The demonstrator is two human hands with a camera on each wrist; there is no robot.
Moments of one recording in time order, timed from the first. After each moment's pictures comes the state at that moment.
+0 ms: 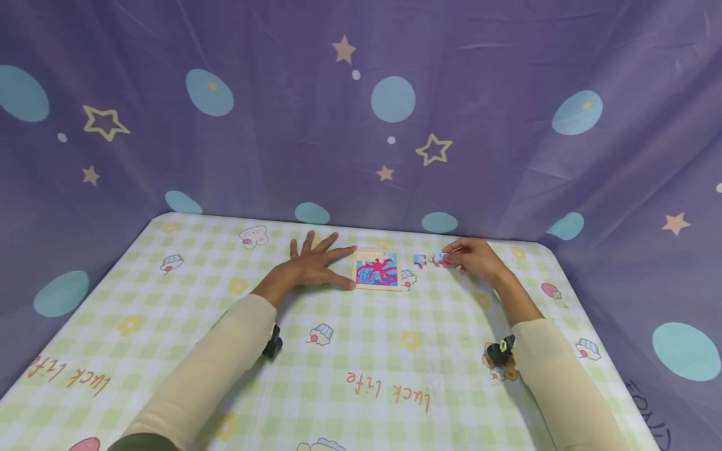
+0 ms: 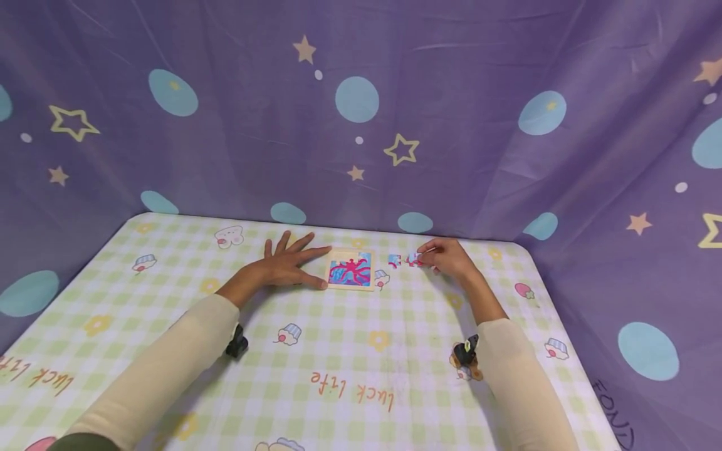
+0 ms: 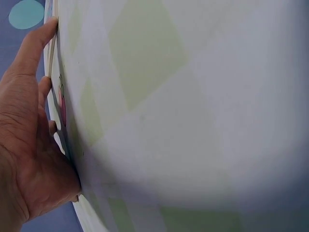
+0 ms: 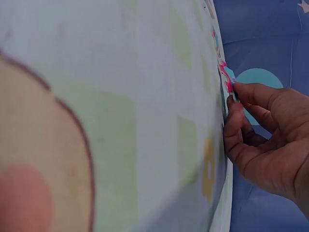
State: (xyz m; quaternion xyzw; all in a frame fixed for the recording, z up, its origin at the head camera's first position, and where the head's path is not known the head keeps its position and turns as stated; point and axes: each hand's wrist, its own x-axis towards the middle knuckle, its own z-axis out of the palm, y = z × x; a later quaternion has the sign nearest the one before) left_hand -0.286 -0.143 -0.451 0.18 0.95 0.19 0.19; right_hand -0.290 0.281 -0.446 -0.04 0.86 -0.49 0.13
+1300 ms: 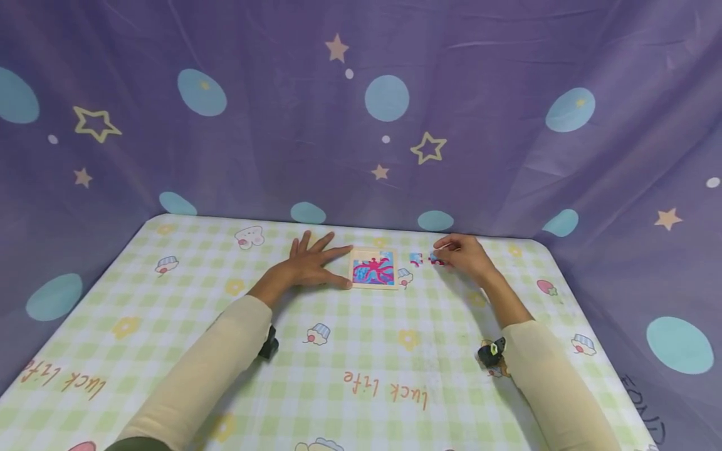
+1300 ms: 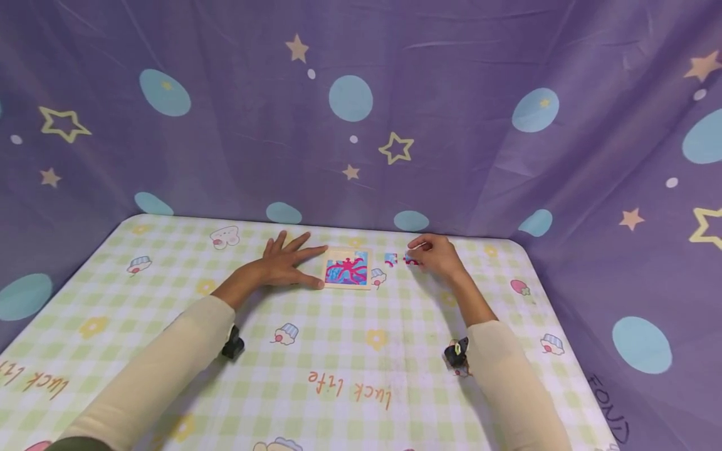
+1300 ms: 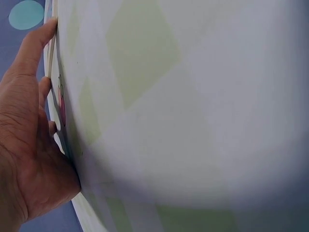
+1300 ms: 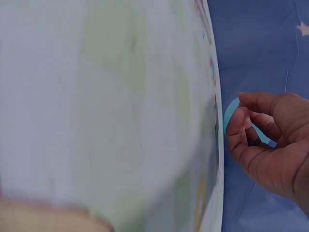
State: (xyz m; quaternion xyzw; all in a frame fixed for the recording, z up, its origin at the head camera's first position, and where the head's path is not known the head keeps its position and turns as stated) left_hand -0.295 -0.145 -0.463 0.19 0.94 0.21 0.19; right_hand -0.282 0.258 -0.445 -0.04 0.86 -0.50 0.07
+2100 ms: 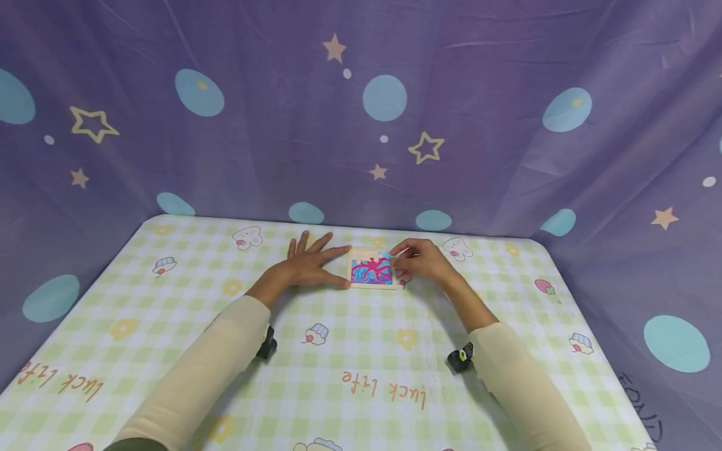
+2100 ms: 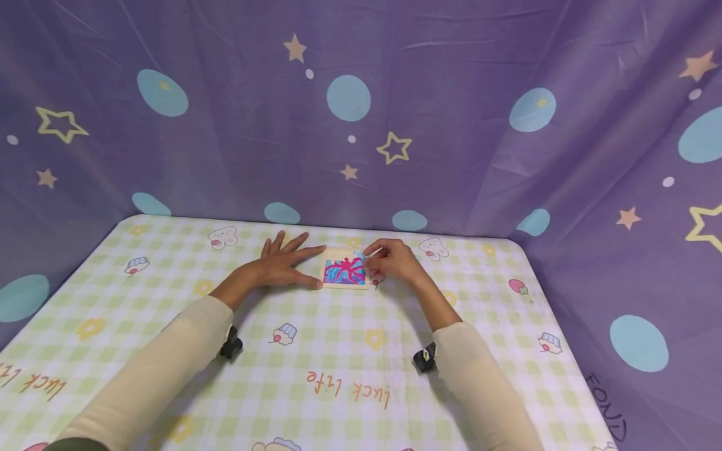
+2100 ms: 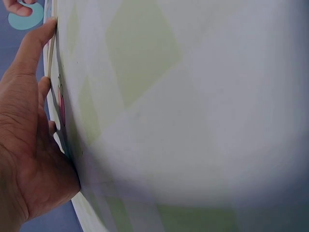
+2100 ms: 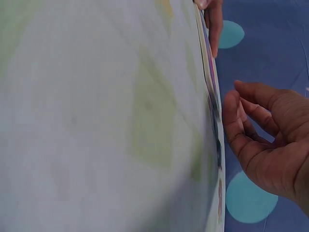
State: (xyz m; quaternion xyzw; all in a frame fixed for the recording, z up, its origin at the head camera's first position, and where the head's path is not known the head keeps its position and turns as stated) left_hand -0.292 -0.145 -0.460 0.19 0.94 0.21 0.19; right_hand -0.274 0.185 -0.447 -0.12 0.82 -0.54 0.13
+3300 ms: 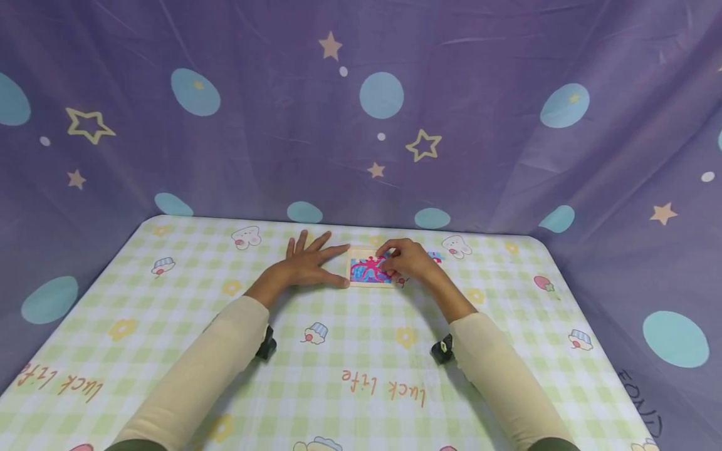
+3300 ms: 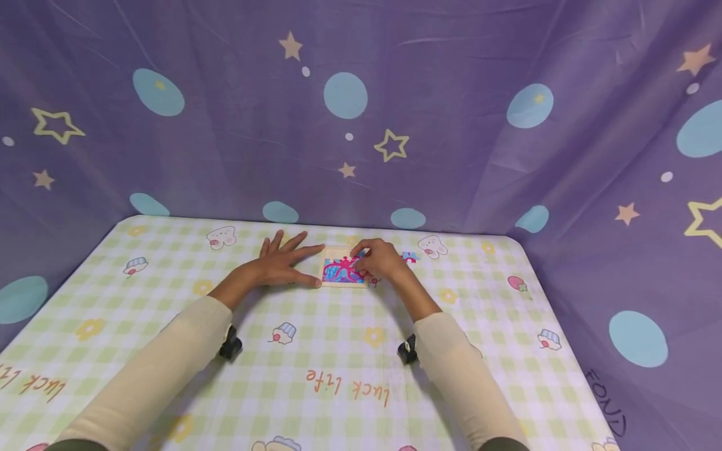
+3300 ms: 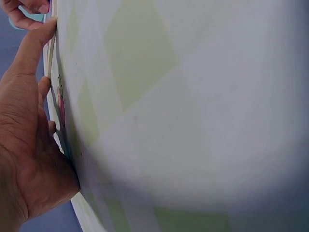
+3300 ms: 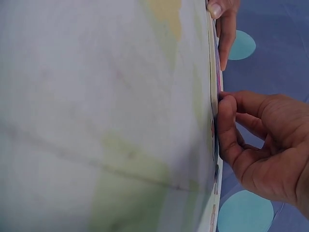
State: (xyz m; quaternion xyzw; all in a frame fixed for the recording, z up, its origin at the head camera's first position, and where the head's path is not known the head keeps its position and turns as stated) left_hand -0.297 -0.144 -0.467 0.18 0.95 0.19 0.18; right_hand -0.283 0.155 -0.444 -0.08 0.87 -0.46 0.17
